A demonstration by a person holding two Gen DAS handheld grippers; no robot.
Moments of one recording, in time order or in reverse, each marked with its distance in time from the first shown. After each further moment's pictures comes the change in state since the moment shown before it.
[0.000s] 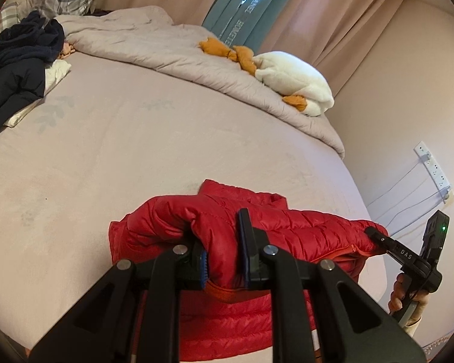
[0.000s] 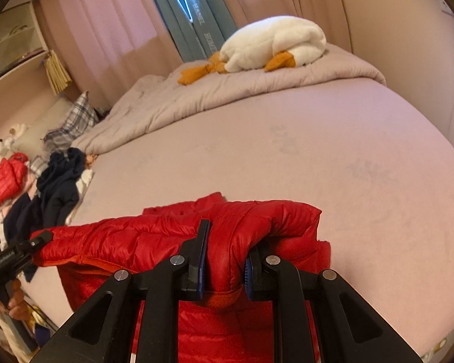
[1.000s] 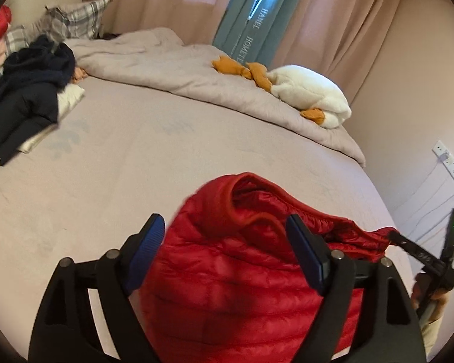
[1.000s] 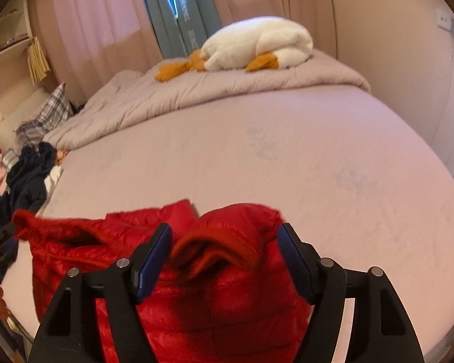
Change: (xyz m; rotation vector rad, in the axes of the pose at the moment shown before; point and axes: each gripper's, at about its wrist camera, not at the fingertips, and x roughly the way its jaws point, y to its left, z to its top) left arm 0.008 0.015 0.016 0.050 -0.110 0.112; right arm 0.016 -0.002 0.016 -0.039 -0.033 -0.142
